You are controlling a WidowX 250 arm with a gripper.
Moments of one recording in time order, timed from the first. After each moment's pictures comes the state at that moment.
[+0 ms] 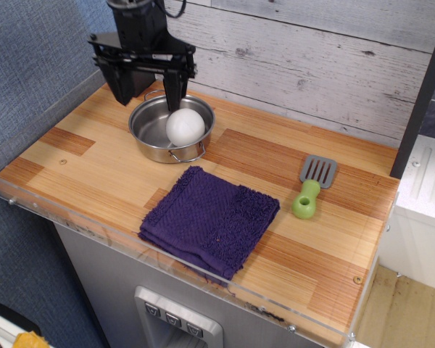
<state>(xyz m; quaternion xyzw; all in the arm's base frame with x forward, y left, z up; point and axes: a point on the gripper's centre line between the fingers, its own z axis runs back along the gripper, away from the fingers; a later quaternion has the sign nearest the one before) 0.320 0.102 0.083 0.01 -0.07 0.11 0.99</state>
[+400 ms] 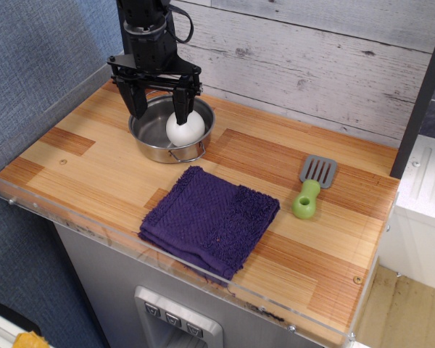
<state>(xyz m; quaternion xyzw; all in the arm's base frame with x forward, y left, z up) 0.346 0.114 0.047 0.01 -0.06 0.11 0.99</state>
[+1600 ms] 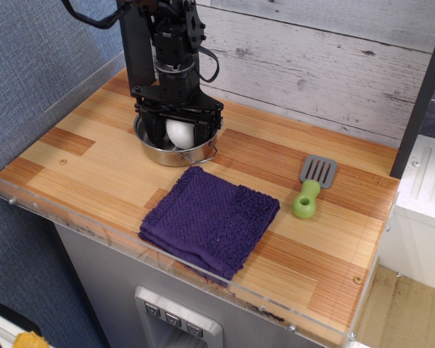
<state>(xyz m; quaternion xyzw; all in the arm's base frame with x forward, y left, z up) 0.348 0.092 0.014 0.03 -0.05 0.10 0.99</state>
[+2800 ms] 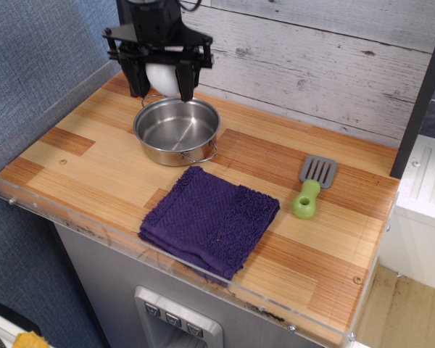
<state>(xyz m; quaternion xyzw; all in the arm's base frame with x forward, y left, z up) 0.322 0.080 0.108 0.01 -0.11 0.14 0.98</state>
